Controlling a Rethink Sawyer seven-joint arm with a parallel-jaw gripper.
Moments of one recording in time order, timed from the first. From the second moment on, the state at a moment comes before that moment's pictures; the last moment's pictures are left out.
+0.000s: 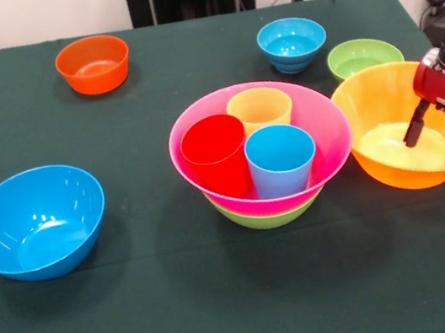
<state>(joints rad) 0.34 -0.07 -0.46 0.90 0.30 0.76 2.78</state>
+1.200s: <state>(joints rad) 0.33 -0.05 -0.53 0.73 0.35 0.94 2.78</state>
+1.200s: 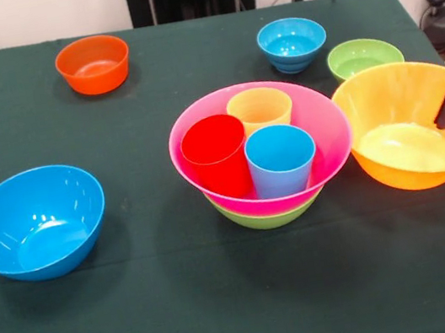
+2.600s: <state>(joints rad) 0.33 0.10 -0.67 0.57 0.38 1.07 2.78</state>
